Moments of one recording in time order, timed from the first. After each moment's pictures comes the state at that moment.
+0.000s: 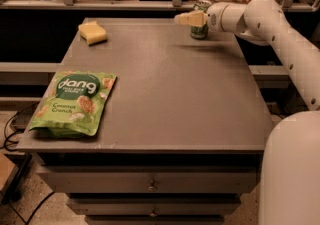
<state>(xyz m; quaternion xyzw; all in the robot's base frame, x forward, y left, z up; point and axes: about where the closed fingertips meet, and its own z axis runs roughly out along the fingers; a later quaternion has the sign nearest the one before) 0.873 -0.123 0.908 -0.24 0.75 0.21 0.59</state>
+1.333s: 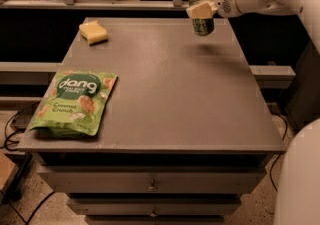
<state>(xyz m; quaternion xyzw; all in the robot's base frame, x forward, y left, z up) 0.791 -0.120 0.960 -0.41 0.74 0.15 0.52</state>
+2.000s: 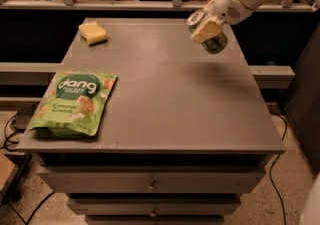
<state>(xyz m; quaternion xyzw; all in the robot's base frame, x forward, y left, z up) 0.686 -0.108 0.946 -0.59 0.72 0.06 0.36</state>
